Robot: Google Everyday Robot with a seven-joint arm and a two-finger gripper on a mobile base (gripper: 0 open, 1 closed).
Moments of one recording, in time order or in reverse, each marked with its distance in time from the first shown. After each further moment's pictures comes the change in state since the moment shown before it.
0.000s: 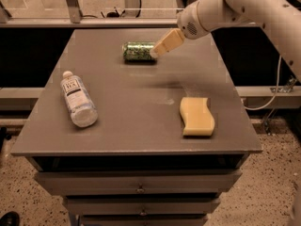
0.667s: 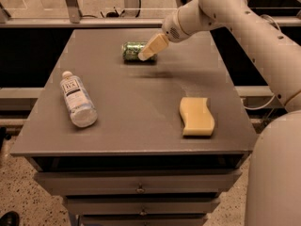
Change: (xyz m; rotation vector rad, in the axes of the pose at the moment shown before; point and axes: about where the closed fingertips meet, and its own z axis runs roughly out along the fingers) arm 0.003 -0.015 0.064 -0.032 0.016 -0.018
